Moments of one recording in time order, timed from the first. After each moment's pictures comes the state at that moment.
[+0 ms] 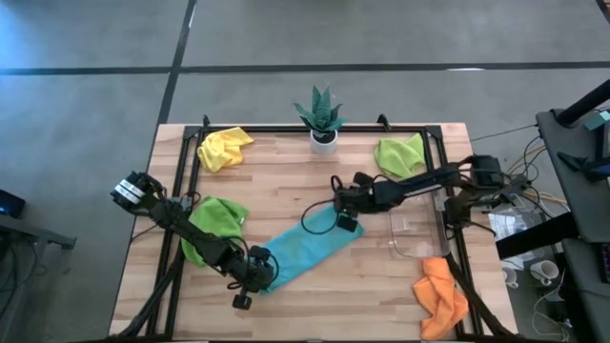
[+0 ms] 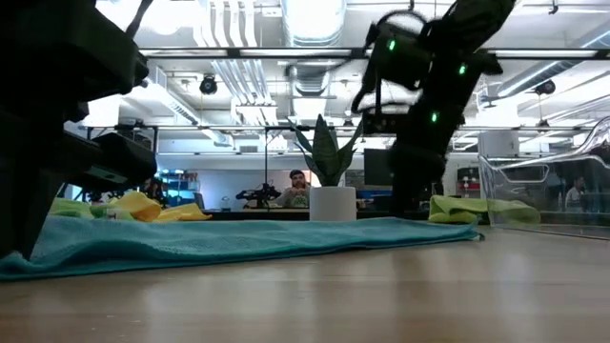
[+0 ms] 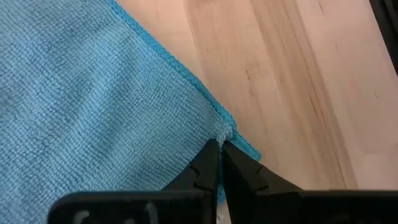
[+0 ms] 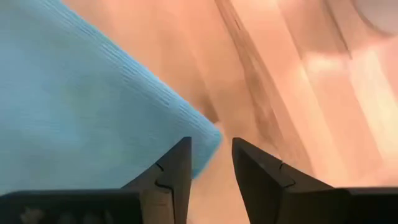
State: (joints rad) left arm -0.60 1.68 0.77 -0.09 0.04 -0.39; right arm 0.03 1.70 0.93 -0.42 0.38 0.28
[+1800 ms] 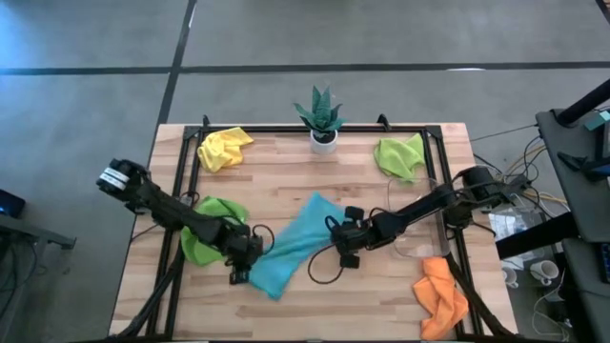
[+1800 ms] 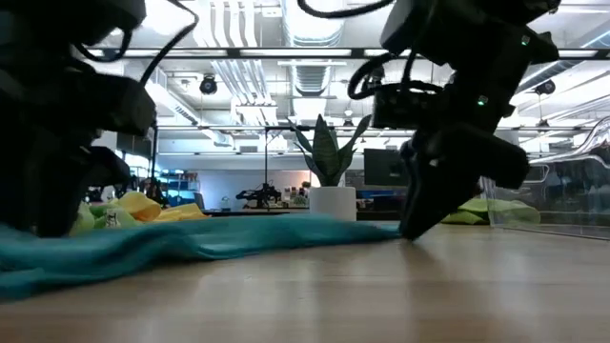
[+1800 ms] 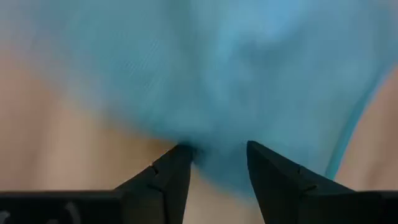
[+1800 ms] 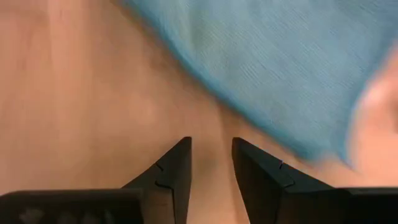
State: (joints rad) left arm -0.46 1.53 0.69 -0.33 0.10 -0.60; right arm 0.29 1.78 0.94 -0.31 0.29 0.33
